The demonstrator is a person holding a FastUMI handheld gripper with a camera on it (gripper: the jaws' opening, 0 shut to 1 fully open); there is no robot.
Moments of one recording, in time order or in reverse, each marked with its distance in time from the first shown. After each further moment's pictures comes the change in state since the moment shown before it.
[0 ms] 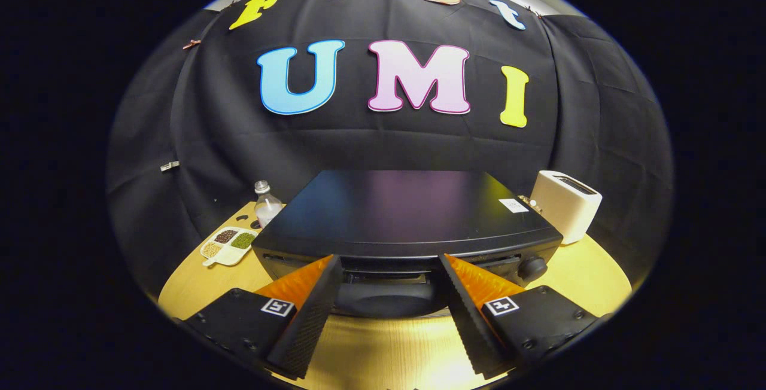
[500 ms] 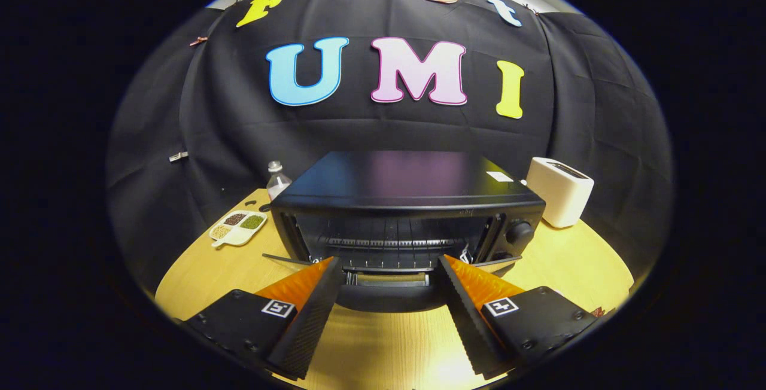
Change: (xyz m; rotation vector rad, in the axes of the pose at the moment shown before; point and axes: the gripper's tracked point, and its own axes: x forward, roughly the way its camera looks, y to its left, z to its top) arm -0.051 -0.002 -0.043 -0.008 0.046 0.012
